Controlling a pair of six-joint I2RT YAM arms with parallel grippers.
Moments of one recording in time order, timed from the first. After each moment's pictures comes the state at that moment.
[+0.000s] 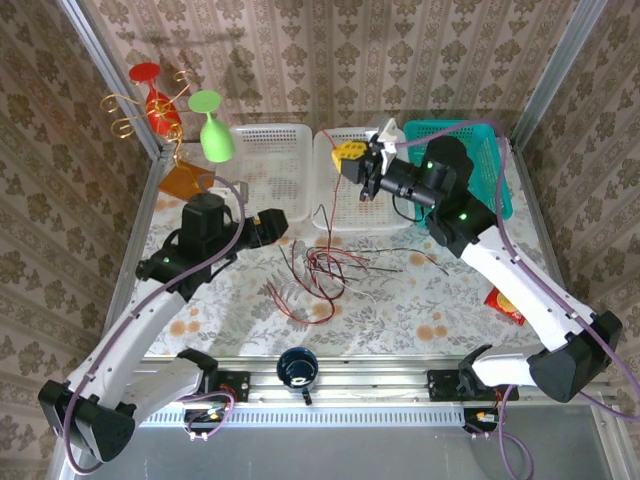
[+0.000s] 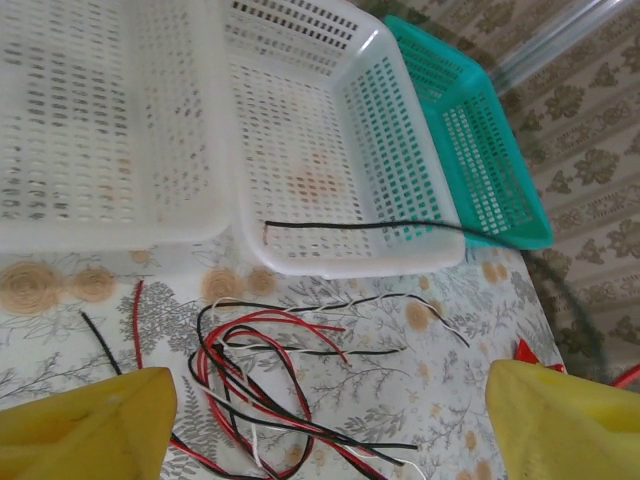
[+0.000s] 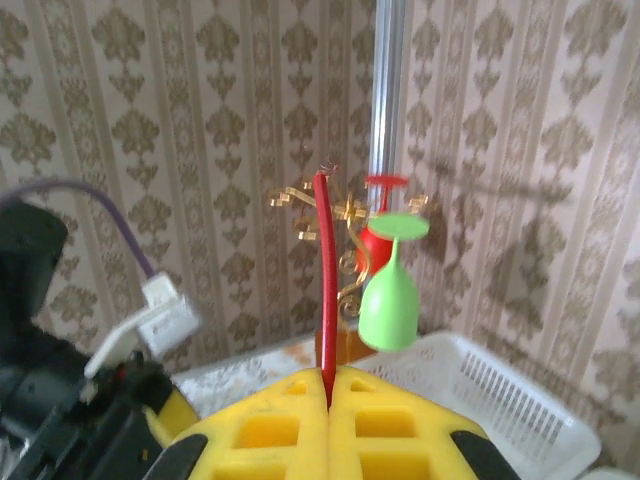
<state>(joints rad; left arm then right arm) -0.50 0.98 0.98 -0.48 0.24 -0.60 0.51 1.30 1.37 0.05 -0.47 -0.01</state>
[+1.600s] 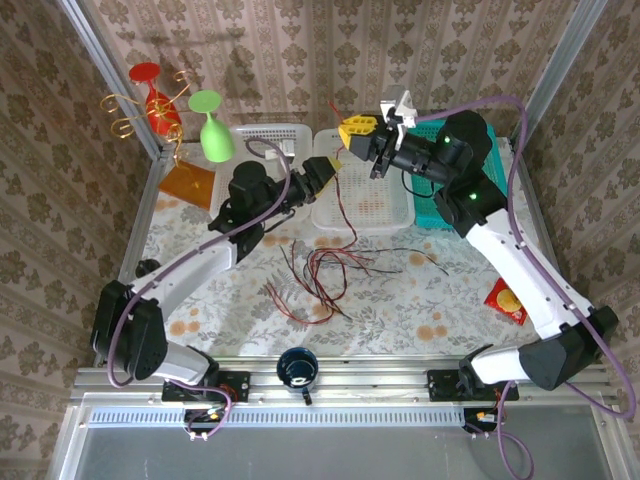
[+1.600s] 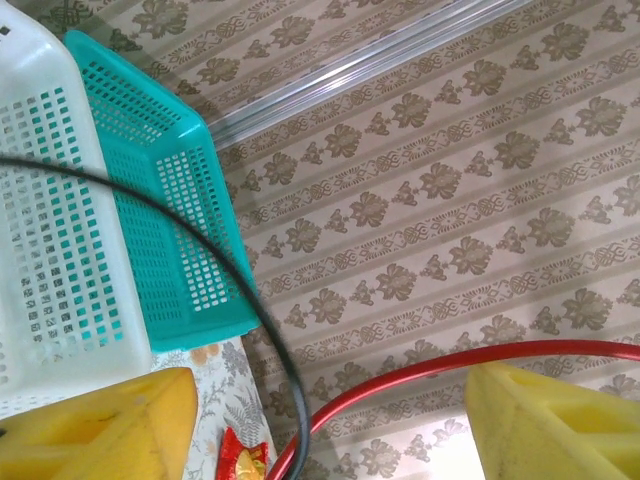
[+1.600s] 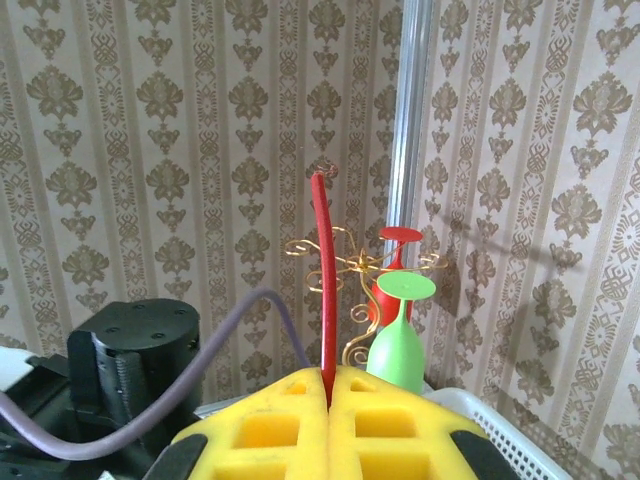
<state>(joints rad) -0.60 1.44 1.06 0.40 0.49 -1.15 0.43 1.36 1.48 0.07 -0.64 0.04</state>
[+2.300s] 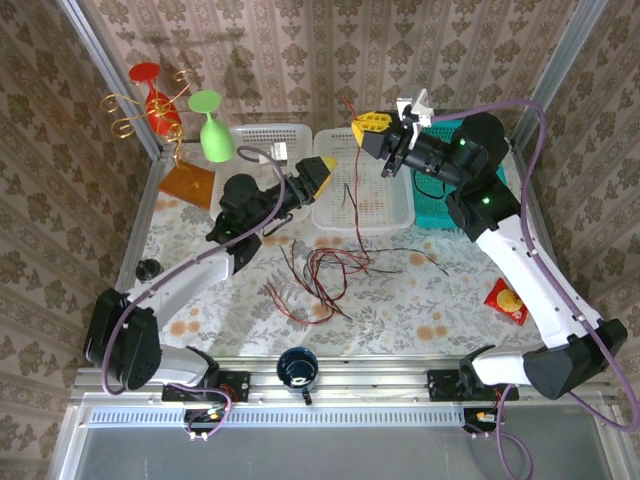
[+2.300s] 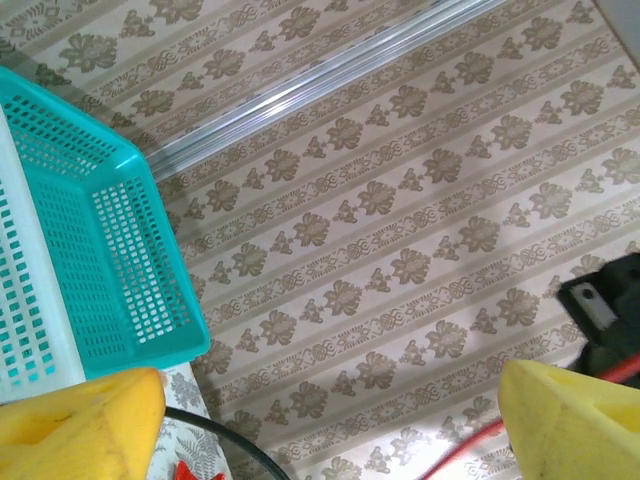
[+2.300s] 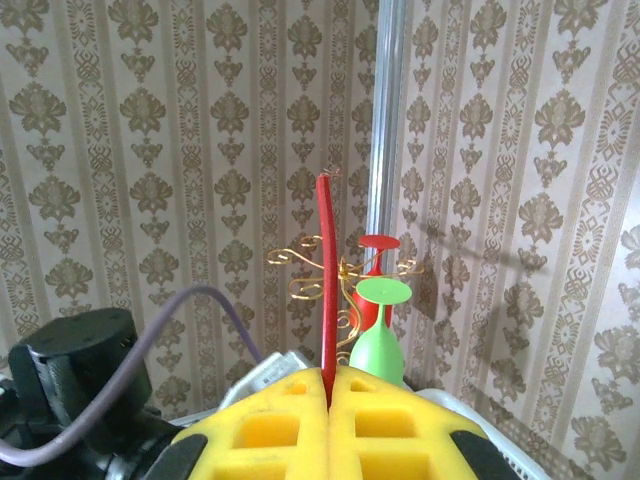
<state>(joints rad) -0.61 1.36 0.96 0.58 0.47 -1.19 0.39 1.32 1.47 0.06 -0.63 0.06</state>
